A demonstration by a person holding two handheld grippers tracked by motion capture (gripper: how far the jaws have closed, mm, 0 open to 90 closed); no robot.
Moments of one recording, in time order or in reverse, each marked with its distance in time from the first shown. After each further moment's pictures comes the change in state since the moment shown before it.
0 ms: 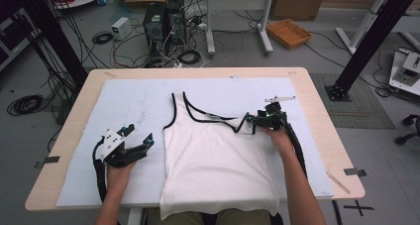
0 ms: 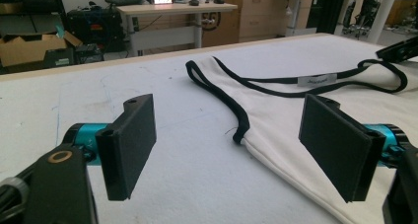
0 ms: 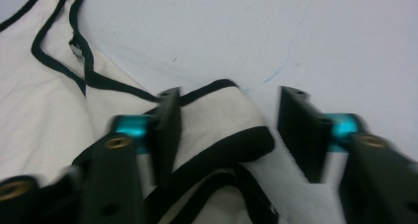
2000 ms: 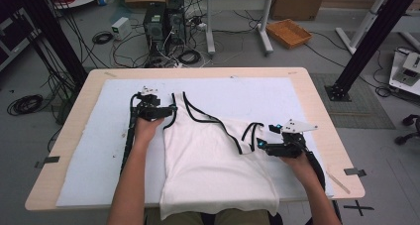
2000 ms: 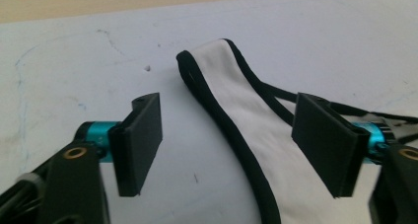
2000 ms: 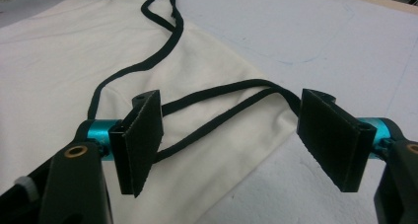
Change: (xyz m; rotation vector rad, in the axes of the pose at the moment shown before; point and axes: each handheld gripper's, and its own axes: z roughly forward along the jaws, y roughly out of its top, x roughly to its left) left arm 0.010 0.053 0.163 0.414 0.015 -0.126; right arm 0.024 -0.064 -0.081 -0.181 0.063 -0.274
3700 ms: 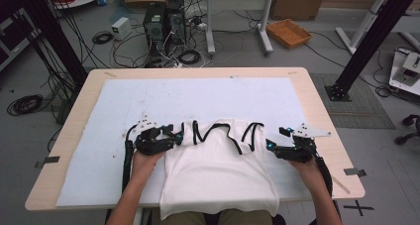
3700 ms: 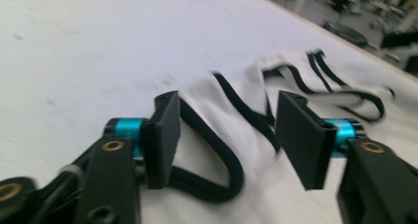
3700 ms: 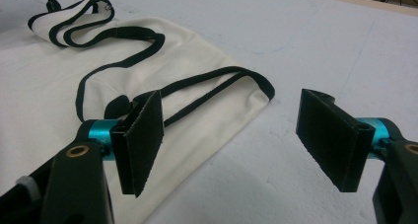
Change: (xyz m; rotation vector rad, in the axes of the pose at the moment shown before) left arm -0.044 -0.062 -0.074 -0.149 -0.275 0.018; right arm -0.003 -0.013 -0.023 -0.029 -0.059 0.050
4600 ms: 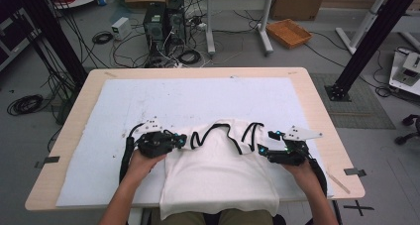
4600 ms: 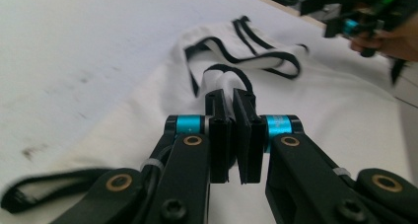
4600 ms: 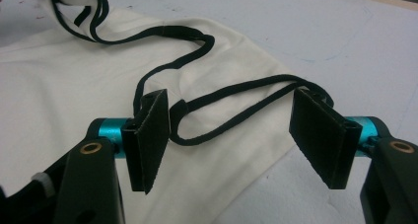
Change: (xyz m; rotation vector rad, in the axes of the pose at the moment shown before) left arm -0.022 -0.009 -0.018 0.126 -0.351 0.121; right arm 0.022 0.006 0.005 0.013 0.101 -0.044
